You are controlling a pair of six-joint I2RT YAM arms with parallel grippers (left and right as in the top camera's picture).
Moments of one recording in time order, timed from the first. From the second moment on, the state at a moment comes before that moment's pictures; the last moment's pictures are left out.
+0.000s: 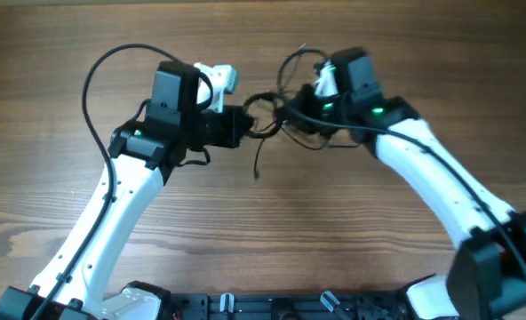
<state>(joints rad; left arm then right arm) -0.31 1.39 1.15 -0.61 0.49 -0.30 0.39 1.63 1.21 -0.43 -0.55 0.86</state>
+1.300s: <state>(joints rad) -0.19 1.39 1.15 -0.53 0.75 -0.35 0.38 1.72 1.21 -0.46 -0.47 0.92</state>
